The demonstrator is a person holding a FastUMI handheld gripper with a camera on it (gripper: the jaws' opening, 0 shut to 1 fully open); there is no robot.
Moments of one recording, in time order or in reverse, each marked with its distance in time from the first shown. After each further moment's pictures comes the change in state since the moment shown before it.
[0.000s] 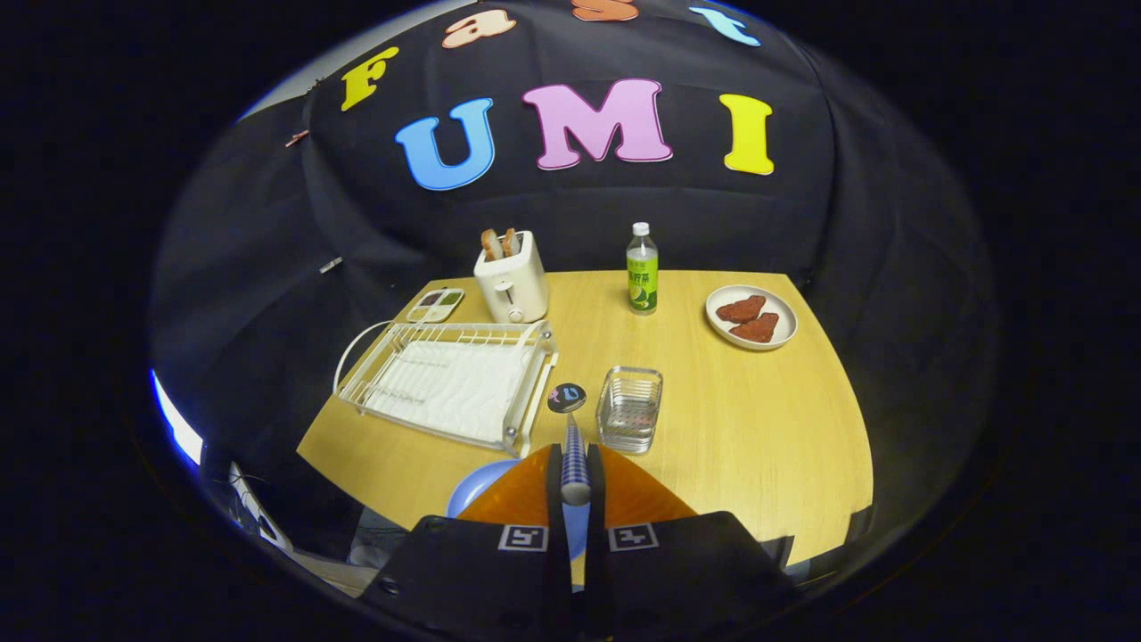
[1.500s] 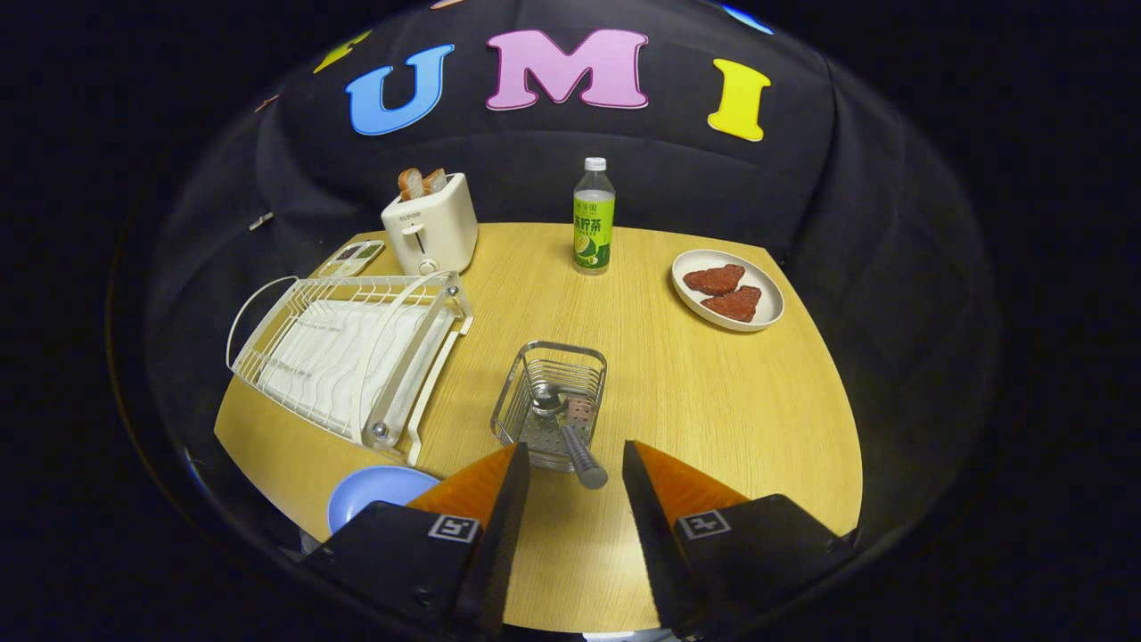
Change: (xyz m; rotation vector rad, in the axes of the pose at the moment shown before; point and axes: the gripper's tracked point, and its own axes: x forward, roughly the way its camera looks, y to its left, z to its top) arm 0.134 -0.098 -0.021 -0.071 0.093 -0.195
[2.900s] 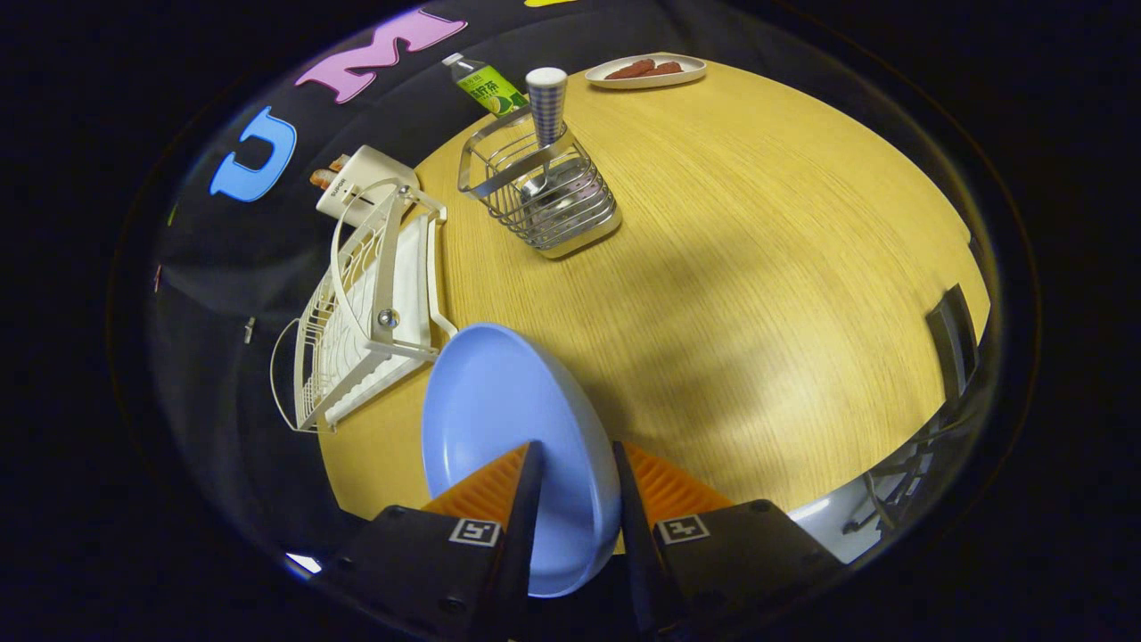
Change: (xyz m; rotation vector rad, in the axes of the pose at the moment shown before) arm -0.018 0.092 -0.161 0.612 0.327 0.089
